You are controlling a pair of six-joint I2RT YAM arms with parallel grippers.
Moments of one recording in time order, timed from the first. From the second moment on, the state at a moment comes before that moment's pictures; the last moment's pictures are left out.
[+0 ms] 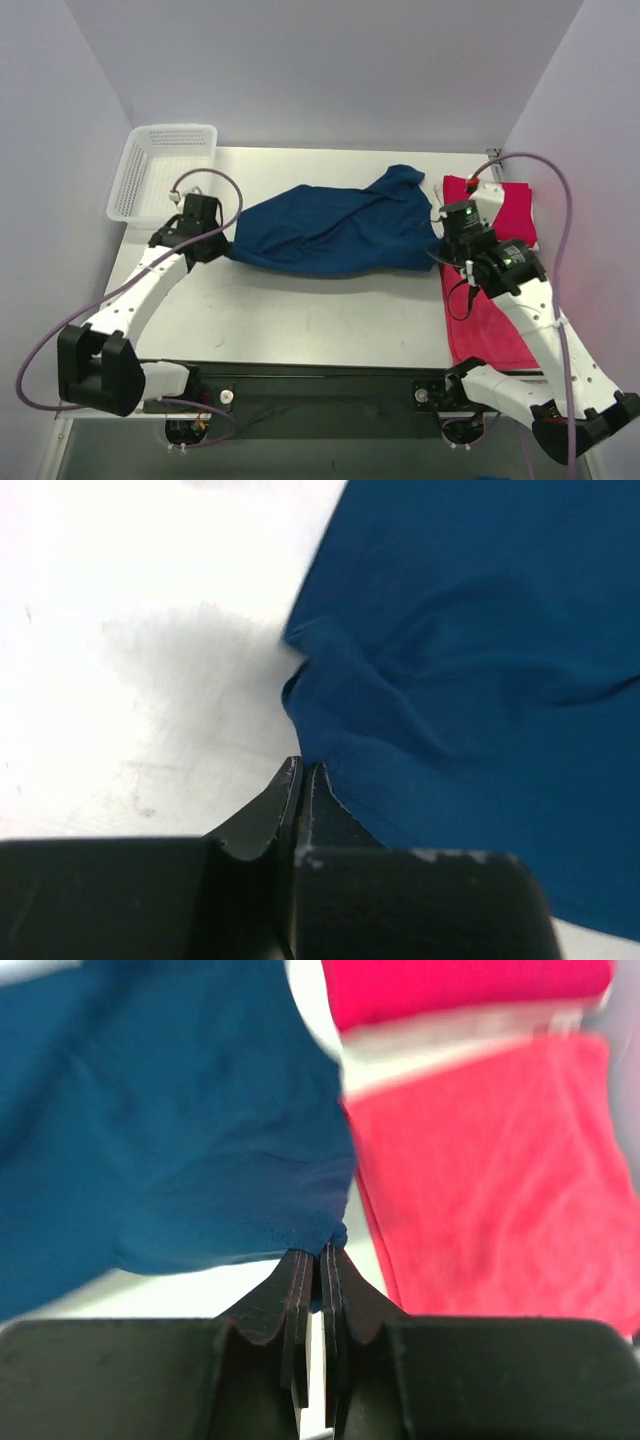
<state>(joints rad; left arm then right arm) -0.25 1.32 0.94 -0.60 -0.21 -0.70 0.44 1.02 1.11 -1.00 0.58 0.54</state>
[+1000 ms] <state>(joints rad) -0.24 0.86 1.69 -0.62 -0.26 -0.48 0.44 0.87 1.97 -0.92 0.39 0.16</state>
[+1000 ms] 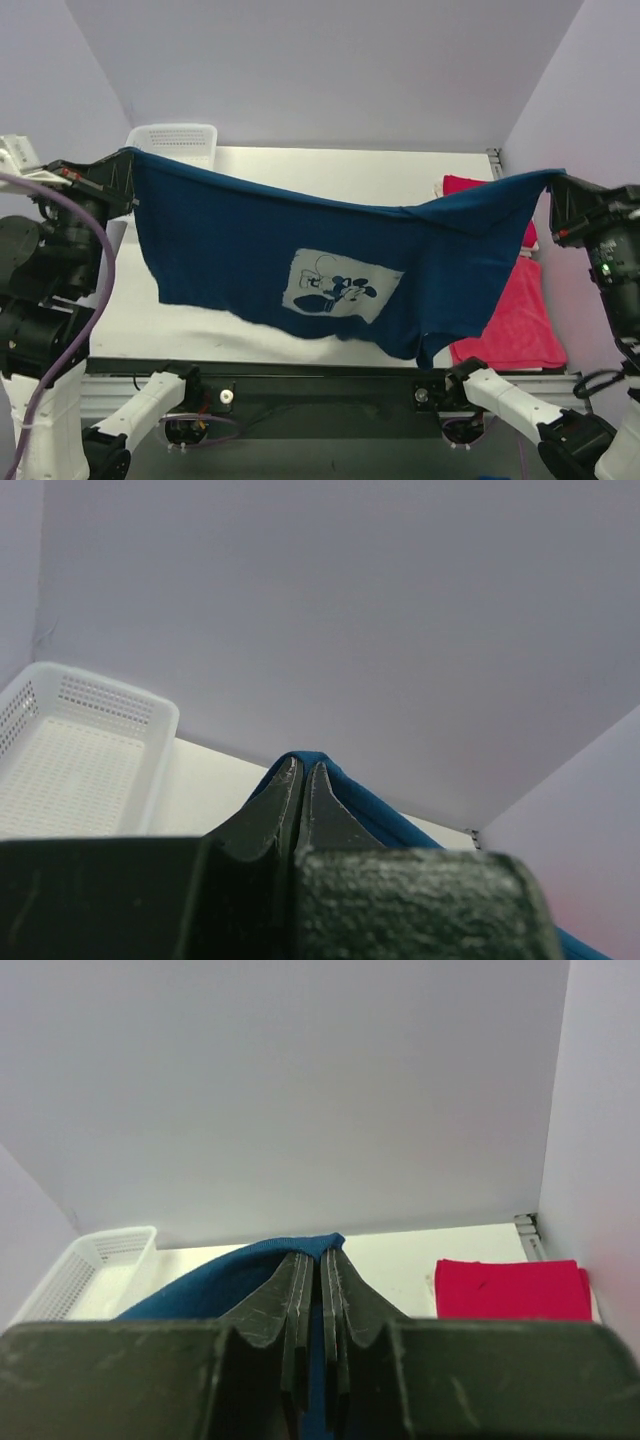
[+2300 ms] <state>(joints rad) -0.12 0.93 1.63 -0.60 -0.15 -0.46 0.34 0.87 1.99 -0.78 0.31 -0.09</state>
